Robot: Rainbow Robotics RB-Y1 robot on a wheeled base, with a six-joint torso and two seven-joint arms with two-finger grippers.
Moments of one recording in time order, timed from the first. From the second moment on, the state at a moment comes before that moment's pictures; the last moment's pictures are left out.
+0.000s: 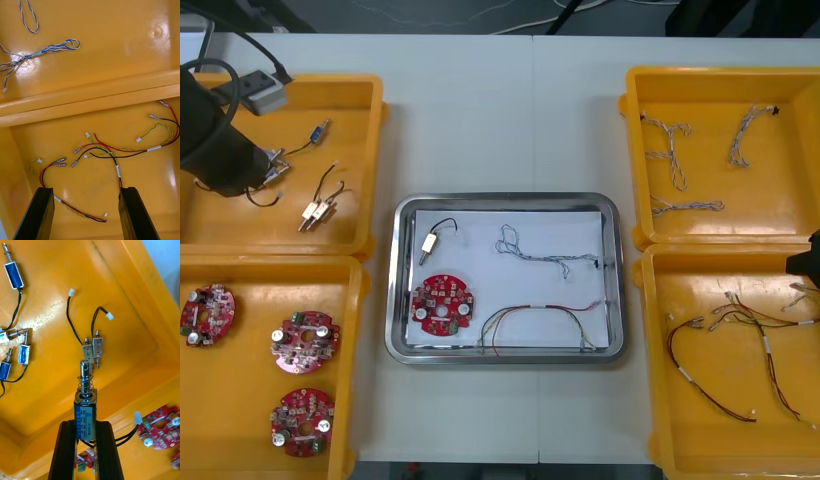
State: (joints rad) right arm -0.11 -0.64 -0.42 -2.32 -0.80 1.92 1.17; left arm -0.65 0.78 0.05 -1.78 0.78 1.91 -1.86
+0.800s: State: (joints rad) right arm -0.06 -0.64 -0.42 -2.32 -0.80 1.92 1.17; left arm -0.64 0.66 -0.17 -2.09 0.67 1.91 -1.22
